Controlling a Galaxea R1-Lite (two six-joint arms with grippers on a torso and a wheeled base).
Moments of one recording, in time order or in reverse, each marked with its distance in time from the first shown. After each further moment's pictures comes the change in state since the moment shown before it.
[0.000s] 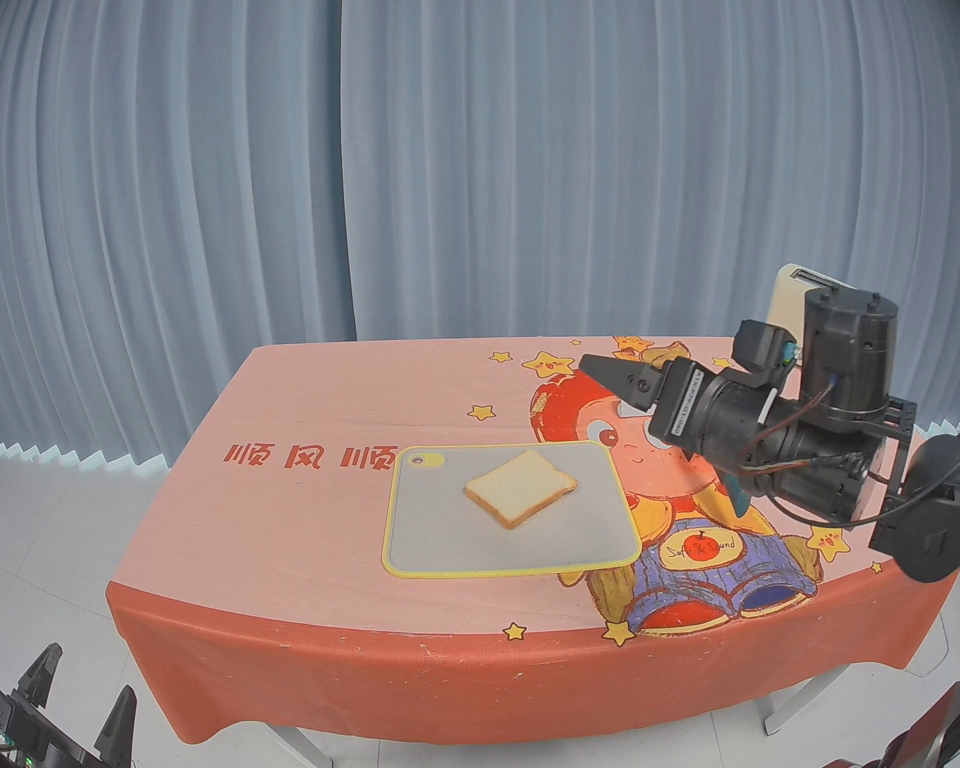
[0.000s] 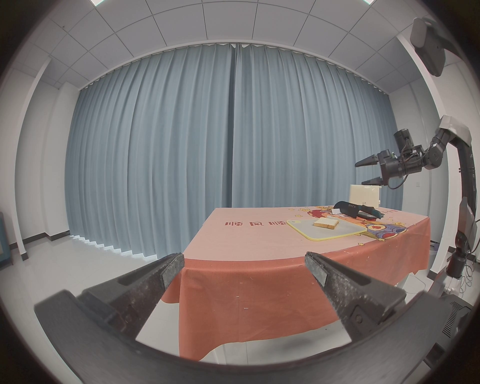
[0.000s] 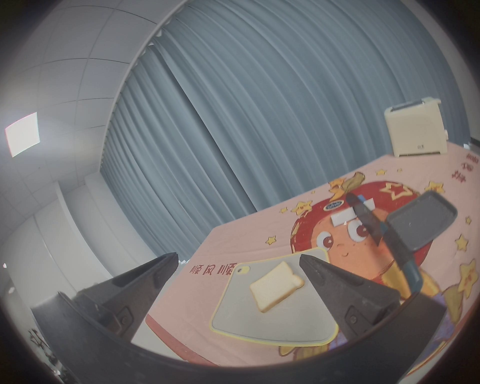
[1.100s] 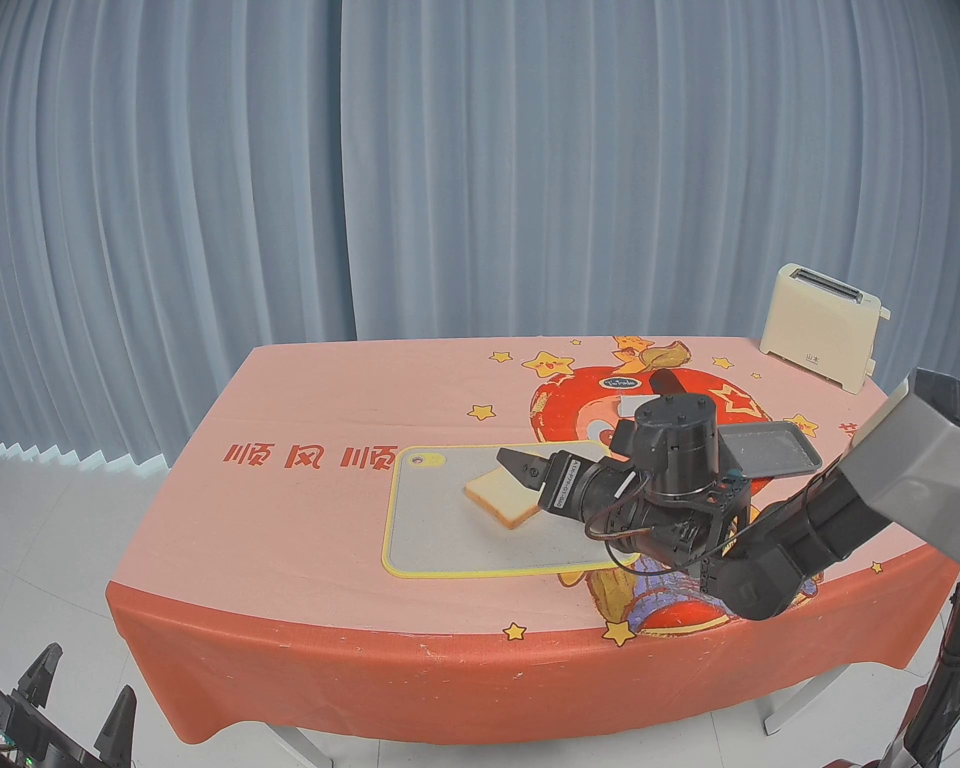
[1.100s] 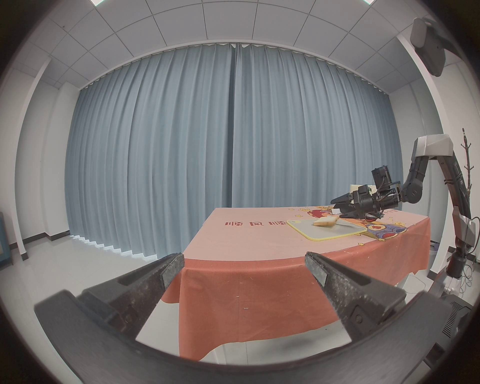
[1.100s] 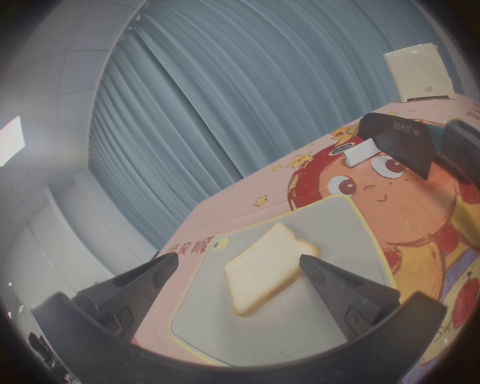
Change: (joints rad) left arm 0.000 0.000 0.000 0.000 0.000 0.000; right arm 0.007 0.437 -0.061 -0.255 0.036 0.089
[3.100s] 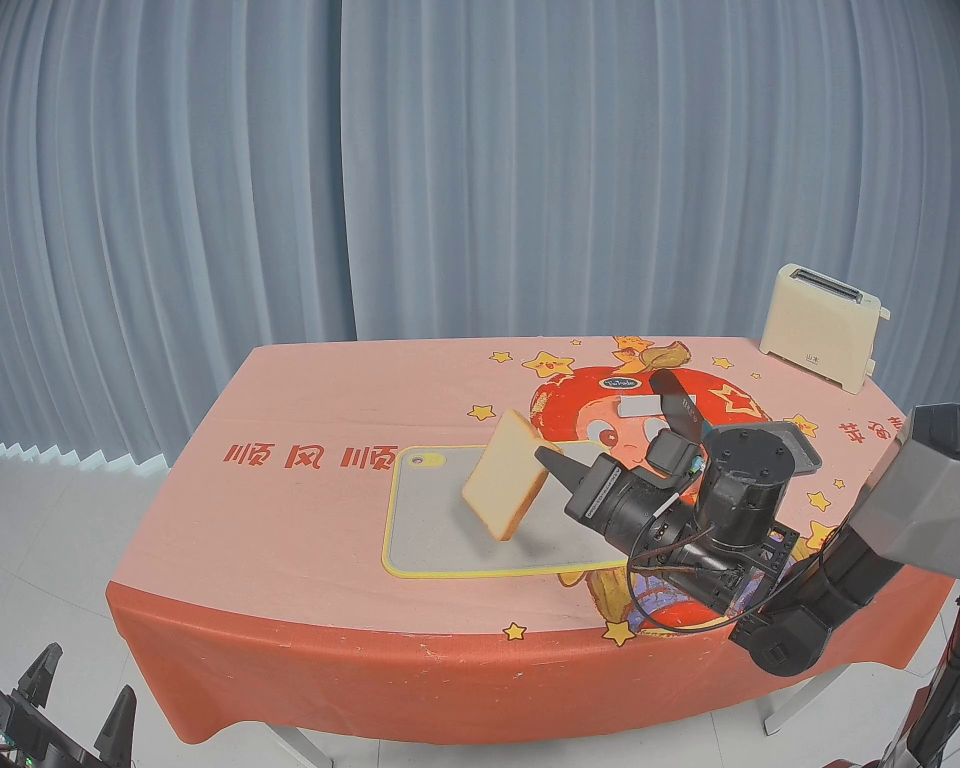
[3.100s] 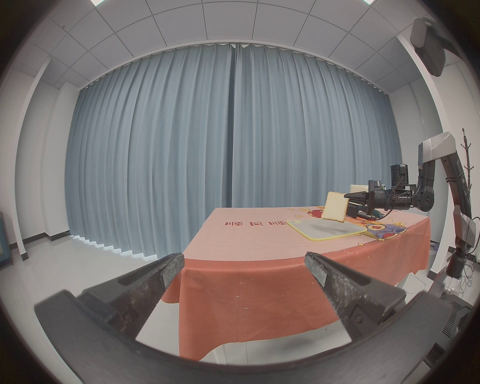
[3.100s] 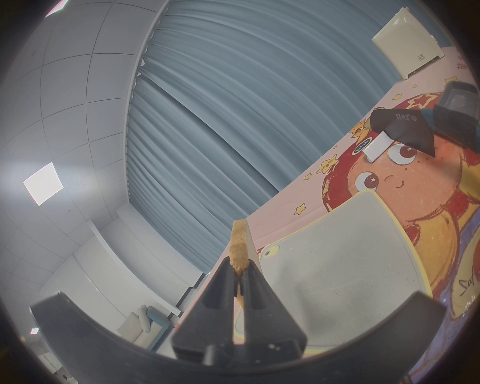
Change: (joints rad) left arm 0.000 0.000 0.000 0.000 0.000 0.000; right arm 0.031 -0.039 0.266 -0.507 0.080 0.161
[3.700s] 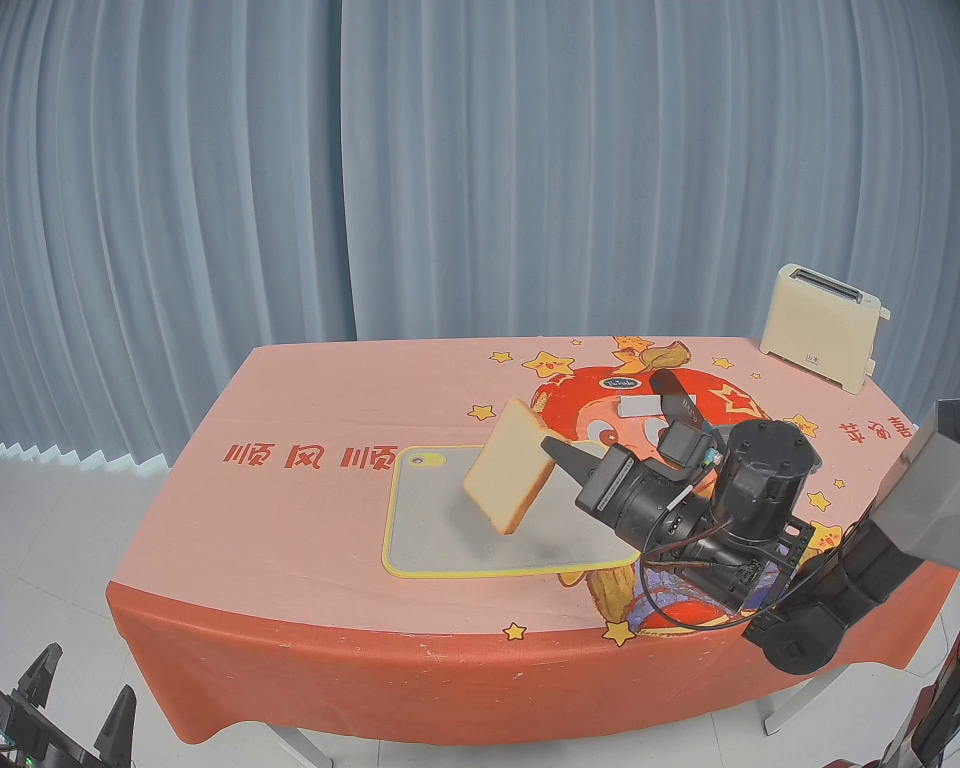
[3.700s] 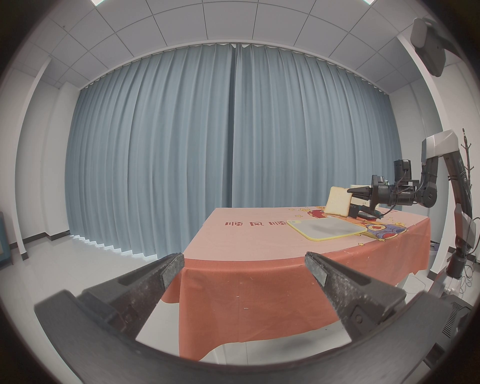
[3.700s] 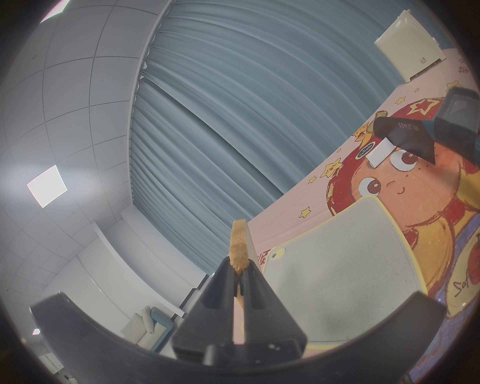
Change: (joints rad) left arm 0.002 0.000 0.000 0.000 0.000 -0.001; right arm -0.001 -0.045 0.015 0.010 0.009 0.008
